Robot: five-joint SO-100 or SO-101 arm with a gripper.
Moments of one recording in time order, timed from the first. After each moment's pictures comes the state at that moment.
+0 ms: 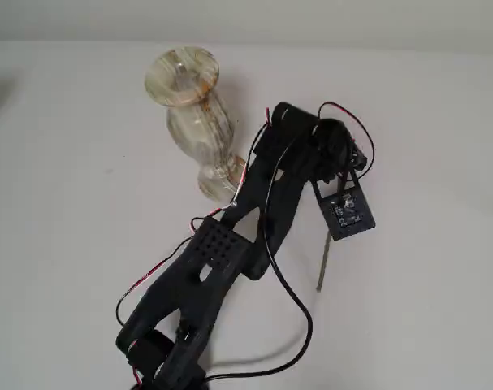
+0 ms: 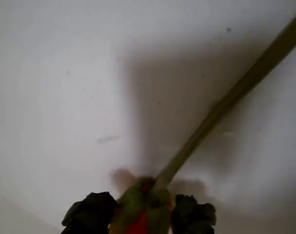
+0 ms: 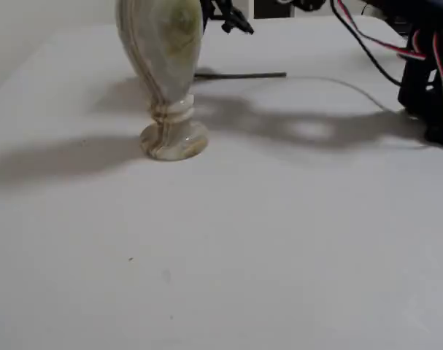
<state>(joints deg) 16.7 16.6 -7.5 87.7 45.2</state>
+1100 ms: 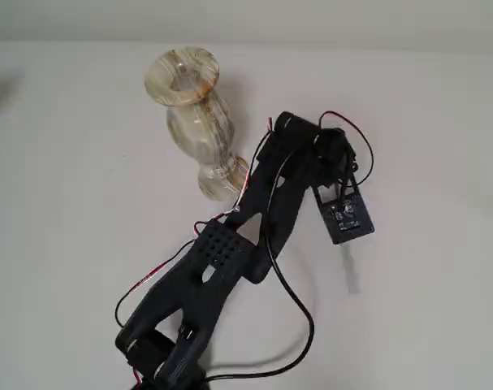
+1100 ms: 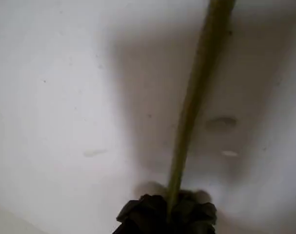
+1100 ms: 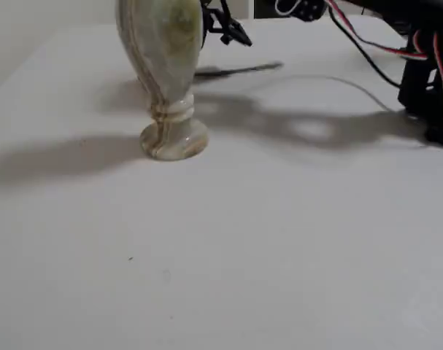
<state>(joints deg) 16.3 12.6 -8.4 86.4 45.2</state>
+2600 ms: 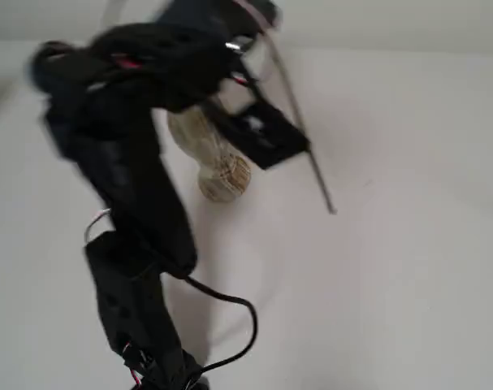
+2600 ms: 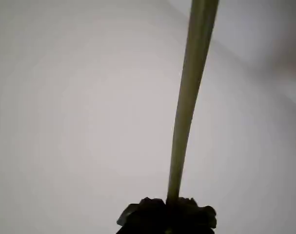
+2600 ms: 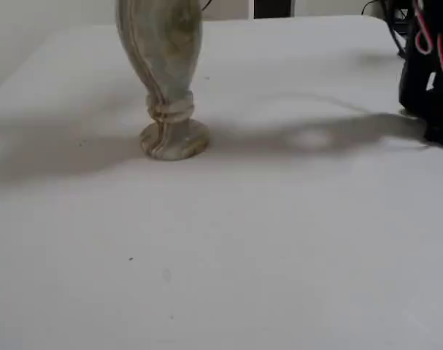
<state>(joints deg) 7.4 71.5 -8.8 97.2 51.5</state>
